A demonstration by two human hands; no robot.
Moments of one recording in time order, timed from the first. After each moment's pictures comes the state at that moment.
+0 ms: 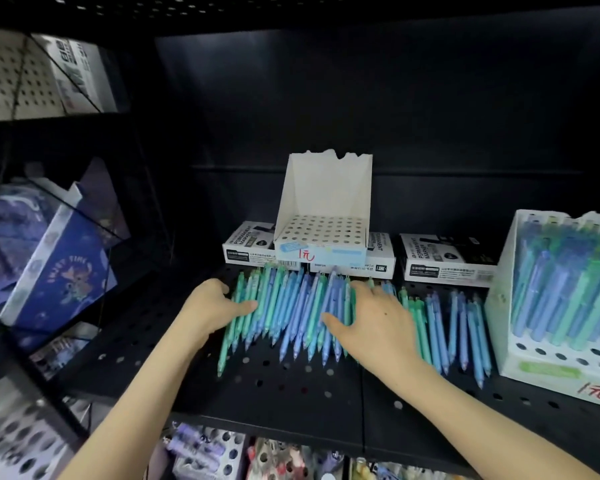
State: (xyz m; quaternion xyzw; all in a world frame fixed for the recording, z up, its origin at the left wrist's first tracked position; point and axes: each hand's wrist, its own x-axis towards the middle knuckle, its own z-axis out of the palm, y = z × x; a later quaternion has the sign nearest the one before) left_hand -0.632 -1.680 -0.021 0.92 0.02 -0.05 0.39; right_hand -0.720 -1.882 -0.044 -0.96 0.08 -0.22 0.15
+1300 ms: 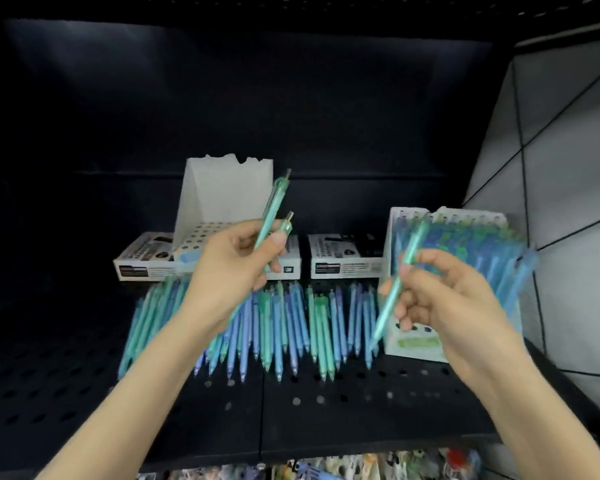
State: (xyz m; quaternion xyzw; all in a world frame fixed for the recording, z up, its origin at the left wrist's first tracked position) left_hand -0.697 -1.812 0.035 0.65 -0.30 -0.03 0.70; right_hand -0.844 -1.975 0.035 -0.66 0.14 -0.28 0.69
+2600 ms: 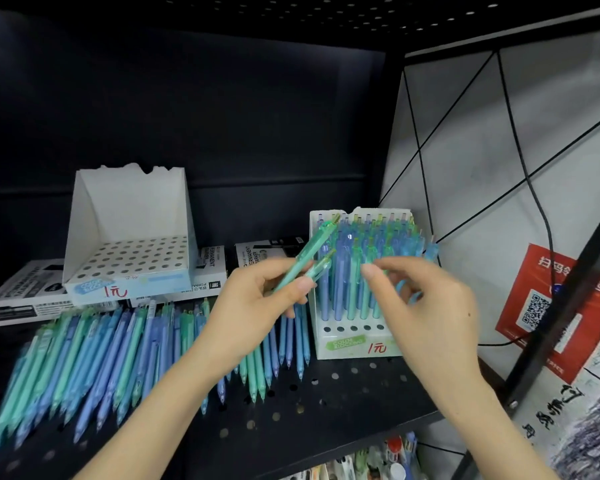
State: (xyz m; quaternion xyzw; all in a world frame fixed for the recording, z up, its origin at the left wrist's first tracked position) left_hand -0.737 -1.880 0.019 0.63 -0.45 -0.11 0.62; right_hand -0.873 -2.006 0.016 -0.81 0.24 -0.50 0.19
